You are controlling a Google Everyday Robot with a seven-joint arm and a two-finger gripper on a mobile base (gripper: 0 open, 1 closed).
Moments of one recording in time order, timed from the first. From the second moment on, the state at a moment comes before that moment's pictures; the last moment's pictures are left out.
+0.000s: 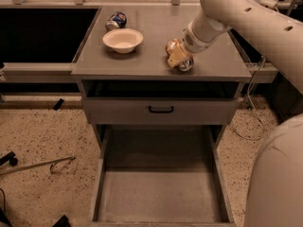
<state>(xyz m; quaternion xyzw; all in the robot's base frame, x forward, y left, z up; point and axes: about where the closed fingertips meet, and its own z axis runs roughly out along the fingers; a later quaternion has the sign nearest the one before) 0.740 -0.118 0.852 -0.30 0.91 0.05 0.28</state>
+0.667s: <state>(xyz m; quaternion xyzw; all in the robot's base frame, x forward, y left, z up) 0.724 -0.124 0.862 -0.31 0.90 0.07 0.29</state>
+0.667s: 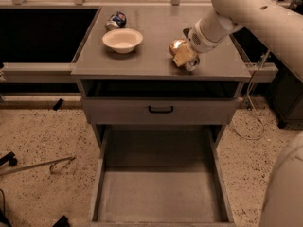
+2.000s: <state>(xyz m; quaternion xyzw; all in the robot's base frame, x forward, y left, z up) 0.564 -0.139 0.888 -0.41 0.86 0.20 0.24</state>
